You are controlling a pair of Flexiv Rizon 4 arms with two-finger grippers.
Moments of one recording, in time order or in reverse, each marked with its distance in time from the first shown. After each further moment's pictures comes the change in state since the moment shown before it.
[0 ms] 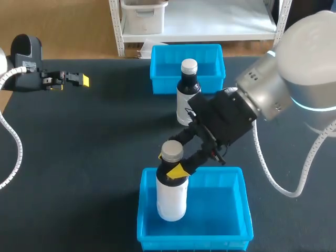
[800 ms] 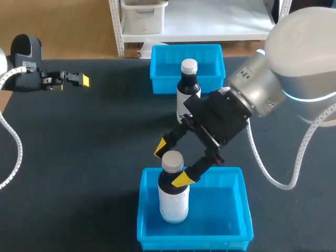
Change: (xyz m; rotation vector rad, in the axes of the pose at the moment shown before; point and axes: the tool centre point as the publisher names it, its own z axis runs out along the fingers) left arm 0.000 0.000 0.000 0.000 0.000 0.000; right arm 0.008 -0.004 0.004 -0.062 0.020 -0.004
